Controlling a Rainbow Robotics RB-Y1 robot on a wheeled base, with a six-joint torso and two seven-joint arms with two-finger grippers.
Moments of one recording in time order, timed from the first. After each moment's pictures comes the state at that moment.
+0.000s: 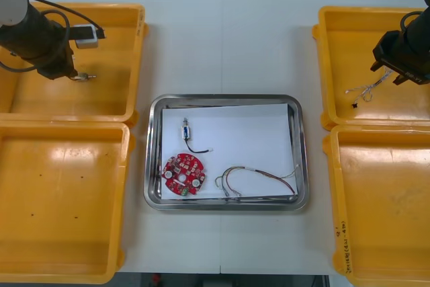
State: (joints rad) right arm -0.85 -0.51 -0.27 -1.31 -0.33 1.79 1.02; left arm -0.96 0.92 -0.54 -1.10 1.03 1.22 -2.60
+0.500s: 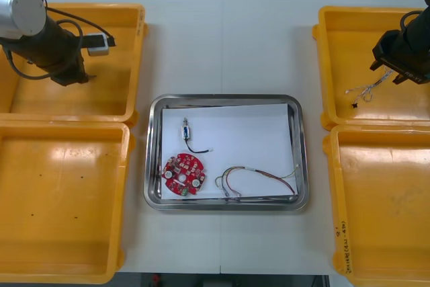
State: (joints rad) right arm -0.85 -0.51 -0.27 -1.31 -0.33 1.78 1.02; left arm -0.96 0.85 -0.54 -1.04 0.99 1.19 -2.60
